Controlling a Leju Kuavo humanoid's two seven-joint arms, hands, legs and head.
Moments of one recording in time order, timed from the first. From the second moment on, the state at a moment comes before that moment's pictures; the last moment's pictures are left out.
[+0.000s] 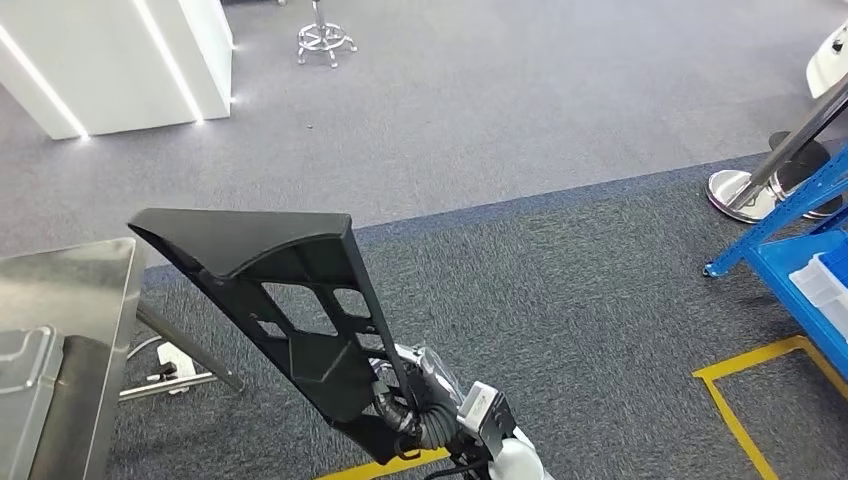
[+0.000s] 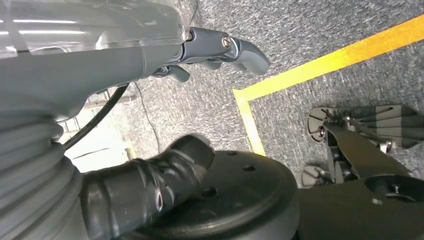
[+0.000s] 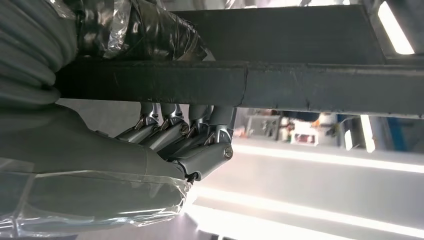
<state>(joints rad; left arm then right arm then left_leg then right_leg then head) -0.15 -0.05 -1.48 -0.14 1.48 0.15 -0.09 -0.14 0.06 0.64 -1.44 -0.02 0.23 -0.69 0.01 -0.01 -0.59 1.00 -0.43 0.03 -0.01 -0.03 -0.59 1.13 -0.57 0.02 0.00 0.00</state>
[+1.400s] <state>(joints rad) -0.15 -0.05 -1.48 -0.14 1.48 0.14 -0.09 -0.15 0.07 0.64 -1.44 -0.03 0.23 -0.69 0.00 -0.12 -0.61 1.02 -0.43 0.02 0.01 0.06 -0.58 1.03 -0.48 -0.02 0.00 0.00</state>
